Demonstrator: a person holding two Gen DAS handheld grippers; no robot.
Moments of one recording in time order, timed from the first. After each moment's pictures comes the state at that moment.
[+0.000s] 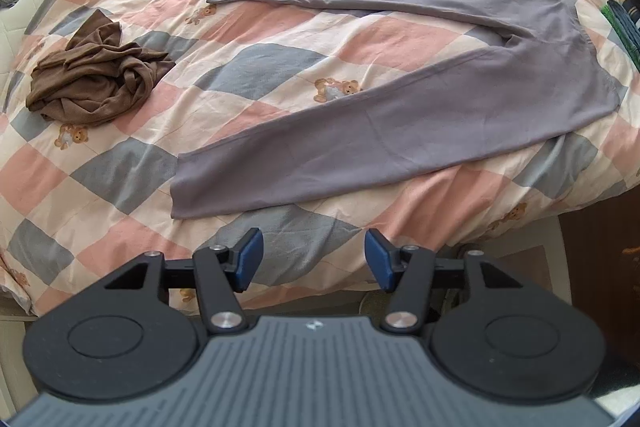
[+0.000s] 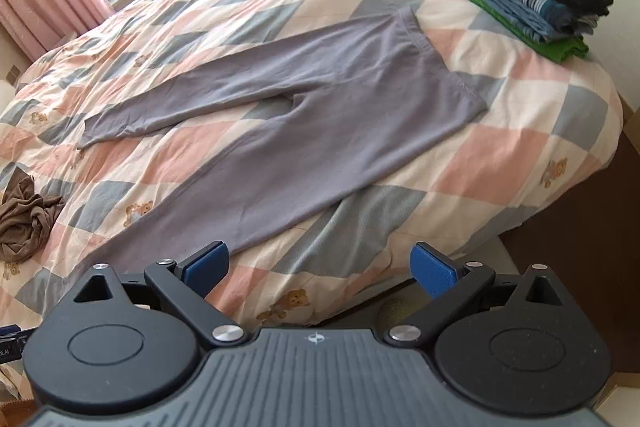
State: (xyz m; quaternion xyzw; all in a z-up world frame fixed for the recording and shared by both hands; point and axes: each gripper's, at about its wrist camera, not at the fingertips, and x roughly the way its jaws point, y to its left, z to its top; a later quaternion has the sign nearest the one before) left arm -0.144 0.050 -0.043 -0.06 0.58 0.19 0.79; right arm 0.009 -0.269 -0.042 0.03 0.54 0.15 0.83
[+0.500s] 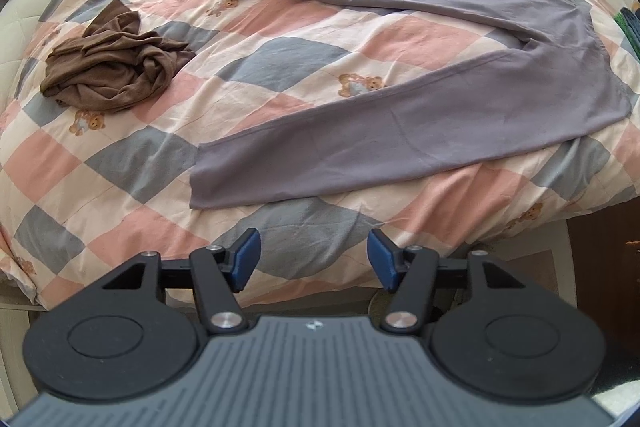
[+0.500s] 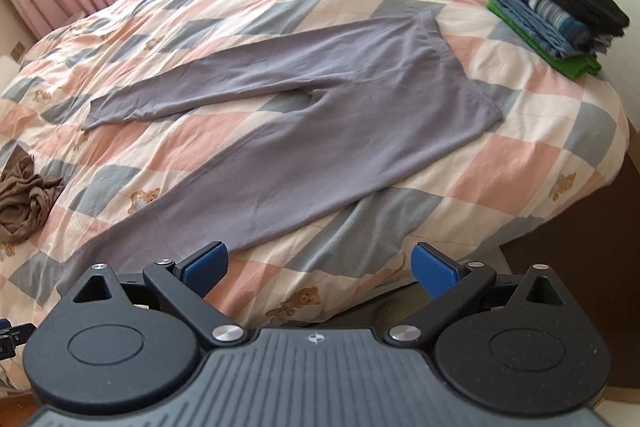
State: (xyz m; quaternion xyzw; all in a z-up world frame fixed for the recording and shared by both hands) left arm -0.164 0.070 -0.045 -0.07 0.58 0.21 0.78; right arm 0.003 -0.234 -0.042 -0.01 0.54 0.16 0.83
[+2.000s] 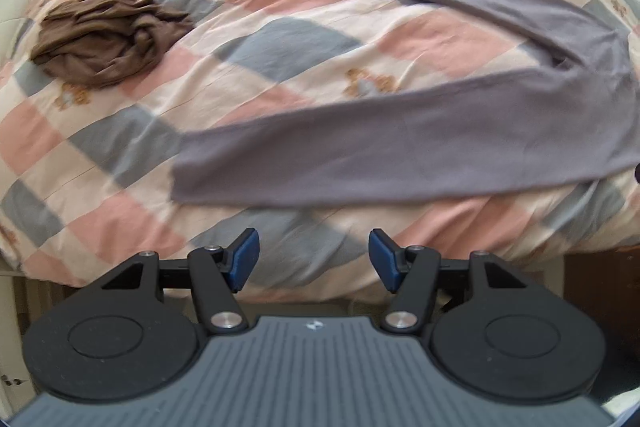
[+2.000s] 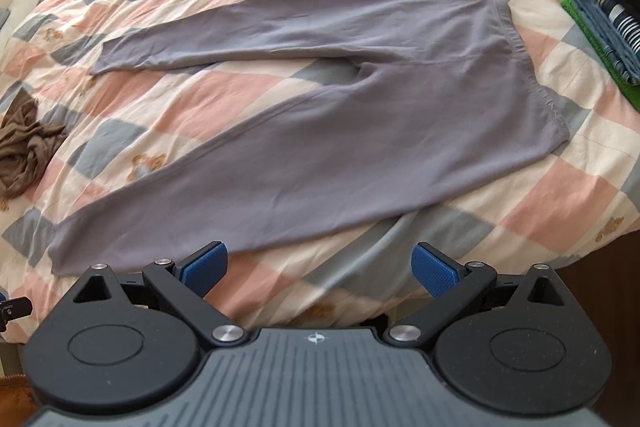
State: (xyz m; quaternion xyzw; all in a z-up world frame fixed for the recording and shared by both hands) left arm -0.081 0.082 -0.078 -0.13 0.60 0.25 0.75; right arm 0.093 -0.193 -0.095 -0.06 0.59 0.22 0.77
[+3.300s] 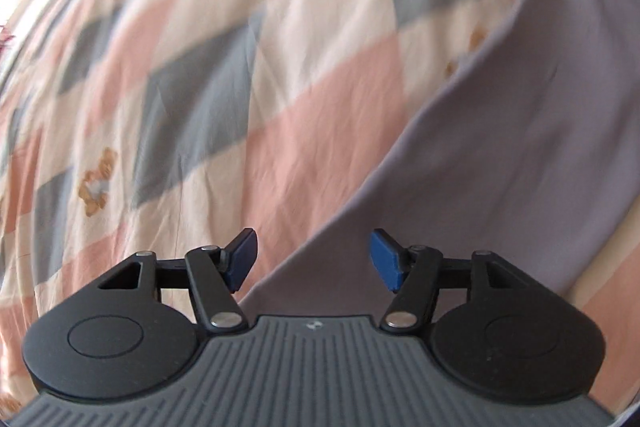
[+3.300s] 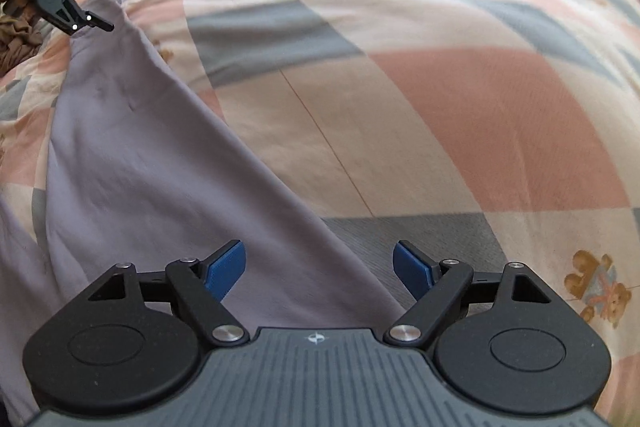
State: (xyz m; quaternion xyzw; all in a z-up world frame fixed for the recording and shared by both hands) left arm 0.382 0.232 -0.273 0.24 0.58 -0.11 0.77; right arm 0.561 -0.201 -0.258 -0.27 0.50 0.51 0.65
